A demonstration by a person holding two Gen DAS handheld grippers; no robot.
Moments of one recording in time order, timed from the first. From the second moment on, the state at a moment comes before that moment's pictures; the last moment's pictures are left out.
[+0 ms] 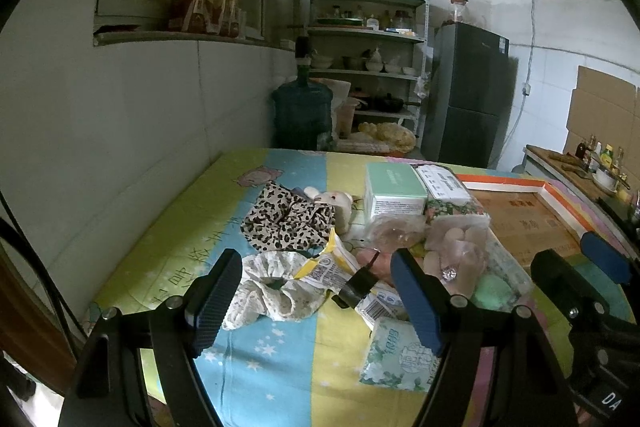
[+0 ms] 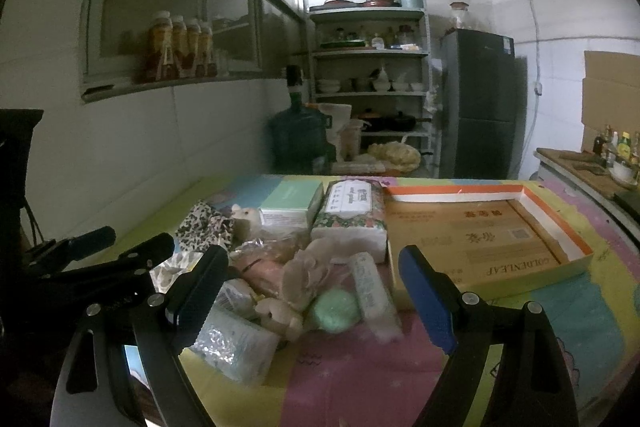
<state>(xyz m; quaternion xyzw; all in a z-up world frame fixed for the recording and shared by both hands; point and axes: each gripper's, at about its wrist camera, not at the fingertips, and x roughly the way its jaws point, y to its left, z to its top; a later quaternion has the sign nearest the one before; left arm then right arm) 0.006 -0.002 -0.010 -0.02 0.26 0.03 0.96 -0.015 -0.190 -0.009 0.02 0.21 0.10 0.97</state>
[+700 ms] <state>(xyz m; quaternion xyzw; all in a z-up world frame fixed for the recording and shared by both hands) 0.007 -0.006 -0.014 -0.02 0.27 0.02 0.96 -0.015 -0.186 -0.014 0.02 0.21 0.11 0.97</state>
